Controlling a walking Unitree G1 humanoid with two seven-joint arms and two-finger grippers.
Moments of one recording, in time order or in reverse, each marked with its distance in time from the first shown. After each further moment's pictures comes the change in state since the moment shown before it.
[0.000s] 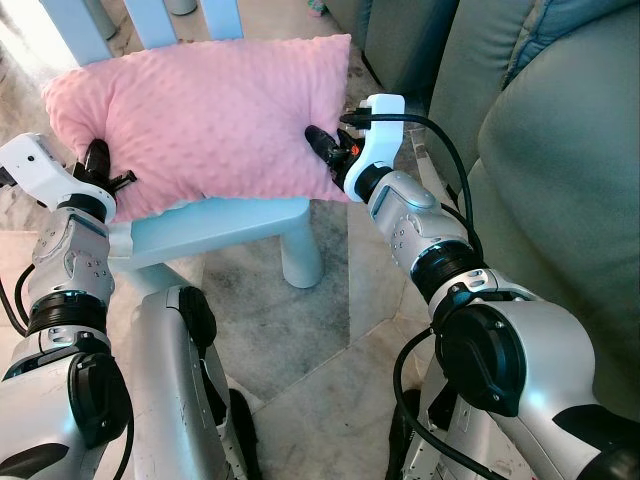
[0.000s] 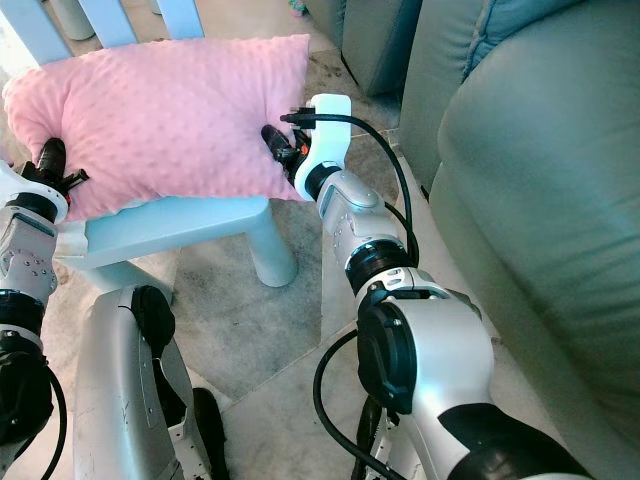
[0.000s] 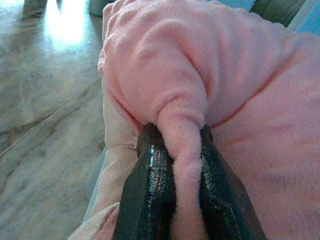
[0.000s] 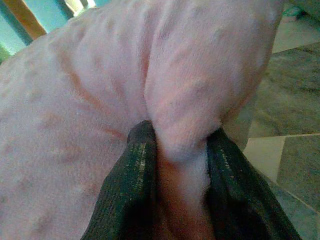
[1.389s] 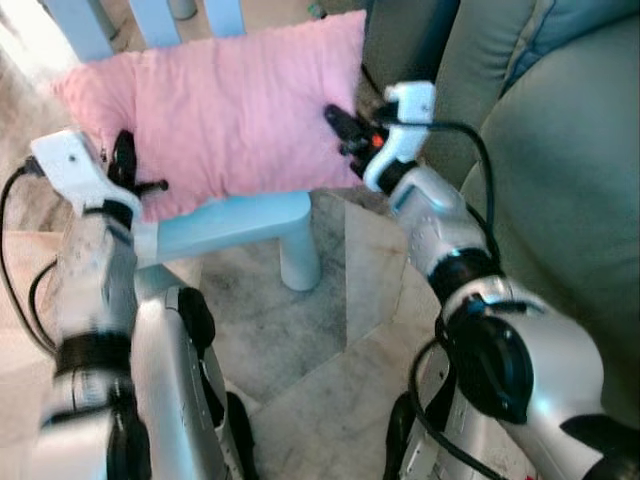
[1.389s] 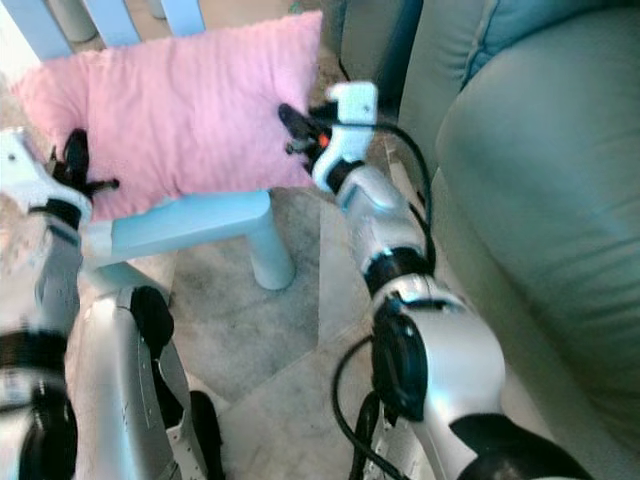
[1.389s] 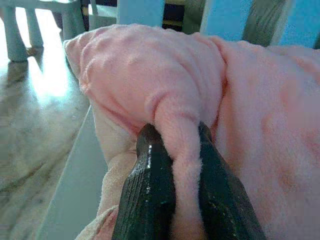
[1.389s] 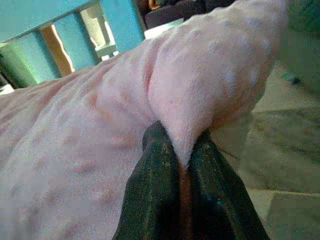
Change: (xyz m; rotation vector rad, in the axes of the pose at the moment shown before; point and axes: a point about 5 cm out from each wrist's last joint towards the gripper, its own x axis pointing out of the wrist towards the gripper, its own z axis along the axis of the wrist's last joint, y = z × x) left arm -0.036 -0.041 -0.008 0.262 -0.122 -0.108; right arm -0.021 -0.024 0.016 -0.105 -0.182 0.063
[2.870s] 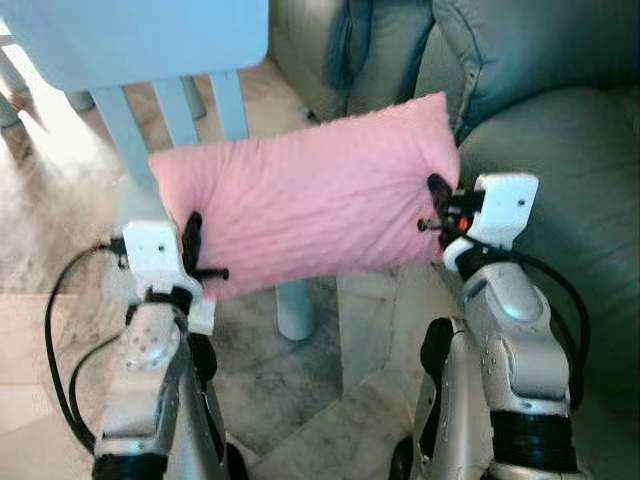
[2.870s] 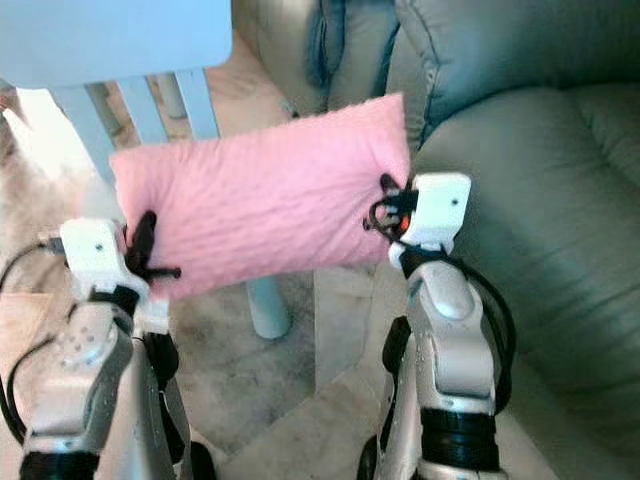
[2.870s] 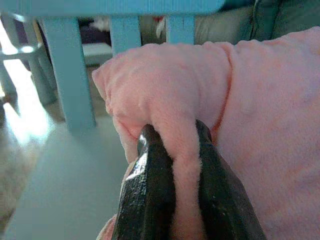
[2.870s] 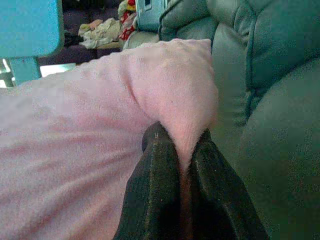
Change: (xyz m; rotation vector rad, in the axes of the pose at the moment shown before) left arm -0.076 -0.047 -0.035 0.153 0.132 -0.109; right arm -0.116 -0.007 0.001 -0.204 0.036 -0.462
